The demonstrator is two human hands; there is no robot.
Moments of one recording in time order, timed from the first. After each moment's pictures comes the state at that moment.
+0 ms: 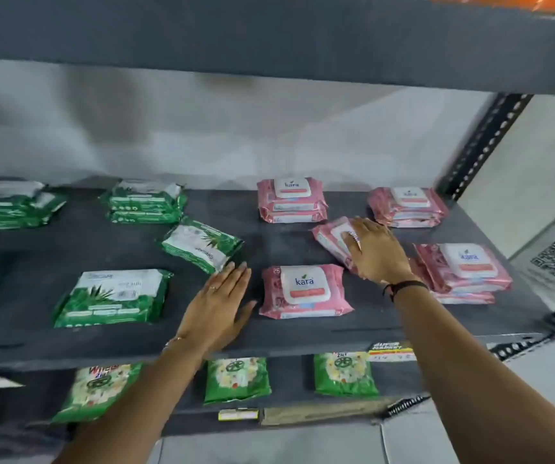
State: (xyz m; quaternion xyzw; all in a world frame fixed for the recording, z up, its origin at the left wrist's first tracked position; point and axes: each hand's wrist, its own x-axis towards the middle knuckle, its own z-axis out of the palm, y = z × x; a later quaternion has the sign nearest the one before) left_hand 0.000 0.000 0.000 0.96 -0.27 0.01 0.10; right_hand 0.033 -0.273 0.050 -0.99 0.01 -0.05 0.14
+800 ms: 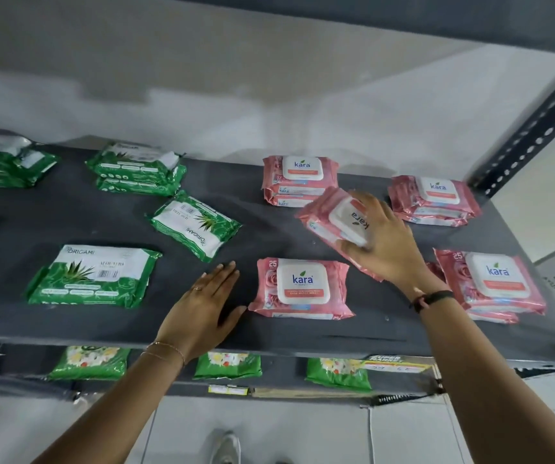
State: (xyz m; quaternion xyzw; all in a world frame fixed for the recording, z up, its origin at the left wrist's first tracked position) left_hand 0.000 0.000 -0.028 0.96 -0.22 0.00 0.15; right_hand 0.045 -0.276 0.064 -0.96 -0.07 -0.08 0.24
